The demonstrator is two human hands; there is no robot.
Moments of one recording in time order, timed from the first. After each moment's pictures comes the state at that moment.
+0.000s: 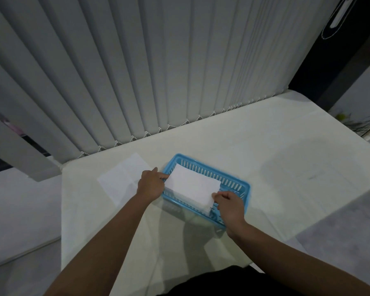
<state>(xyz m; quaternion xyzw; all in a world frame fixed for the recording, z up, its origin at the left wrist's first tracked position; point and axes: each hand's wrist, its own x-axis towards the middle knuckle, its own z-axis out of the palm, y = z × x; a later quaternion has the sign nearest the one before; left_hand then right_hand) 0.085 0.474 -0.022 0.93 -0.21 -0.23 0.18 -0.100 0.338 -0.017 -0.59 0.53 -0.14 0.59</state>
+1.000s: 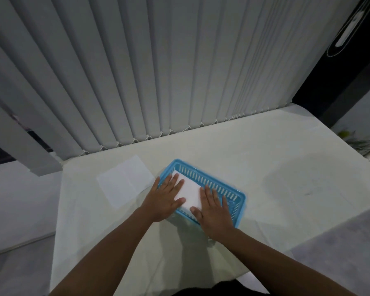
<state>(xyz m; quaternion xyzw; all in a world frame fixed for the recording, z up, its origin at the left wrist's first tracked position) 0.045 0.468 -0.048 0.88 -0.46 -0.14 0.00 -0.095 0.330 -0.045 -0.96 0.22 0.13 0.13</state>
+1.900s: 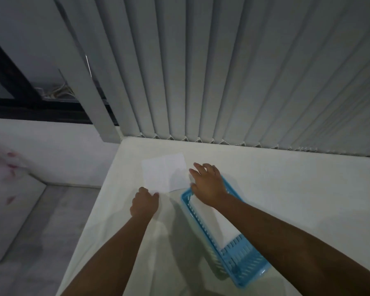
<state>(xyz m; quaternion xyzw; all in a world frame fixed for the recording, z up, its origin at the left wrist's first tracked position) 0.055 0.547 -0.044 0.91 0.25 -0.16 0.30 0.067 0.342 0.005 -0.99 -0.12 0.09 0.07</state>
